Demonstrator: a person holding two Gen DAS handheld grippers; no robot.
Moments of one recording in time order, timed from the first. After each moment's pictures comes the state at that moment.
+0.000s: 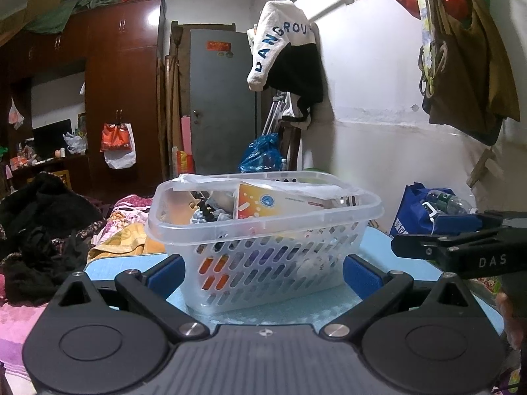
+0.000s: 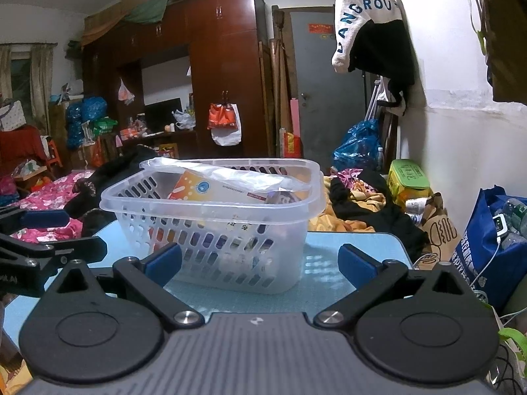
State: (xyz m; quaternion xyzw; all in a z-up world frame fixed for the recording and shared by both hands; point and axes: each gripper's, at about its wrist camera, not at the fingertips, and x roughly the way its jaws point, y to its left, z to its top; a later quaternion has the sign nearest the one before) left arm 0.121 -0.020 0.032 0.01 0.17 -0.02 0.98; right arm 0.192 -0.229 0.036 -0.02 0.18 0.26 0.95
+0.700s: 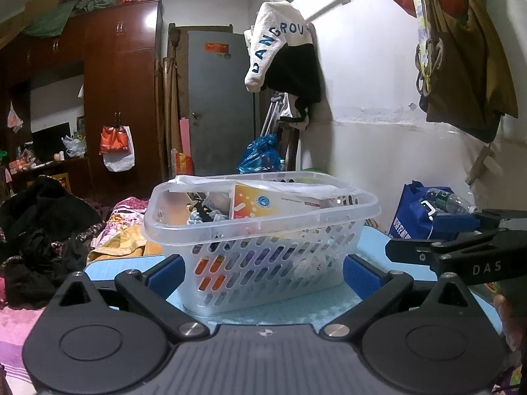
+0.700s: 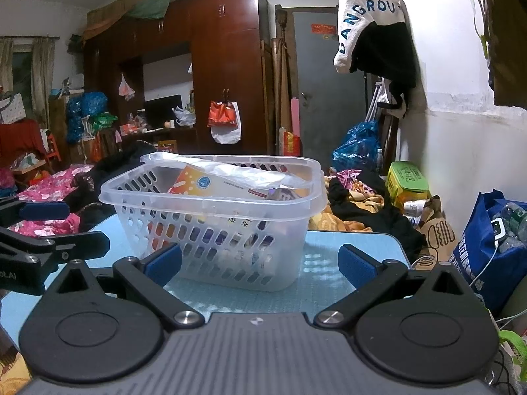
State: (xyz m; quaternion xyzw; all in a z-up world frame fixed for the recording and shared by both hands) left arm 0.119 -0.025 0.032 0.02 0.17 -0.02 0.98; right arm 0.190 -0.227 0.035 -0.03 0.18 0.26 0.95
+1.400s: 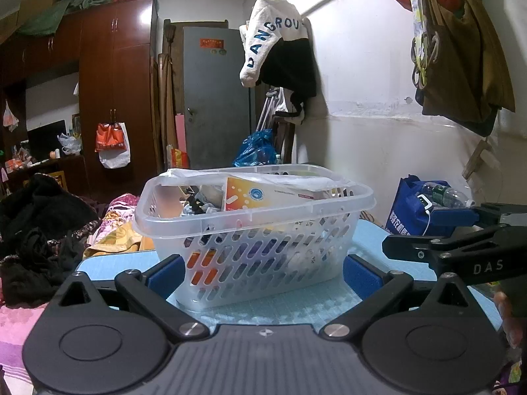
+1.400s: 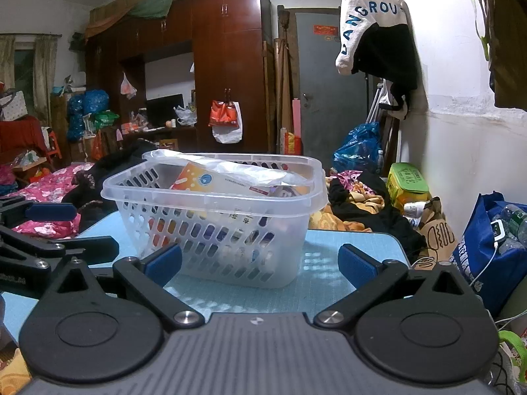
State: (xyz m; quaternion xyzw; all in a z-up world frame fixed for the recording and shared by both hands) left arm 0.121 -0.029 0.028 0.02 0.18 -0.03 0.98; right arm 0.186 -0.229 0.035 -0.03 0.18 0.26 0.95
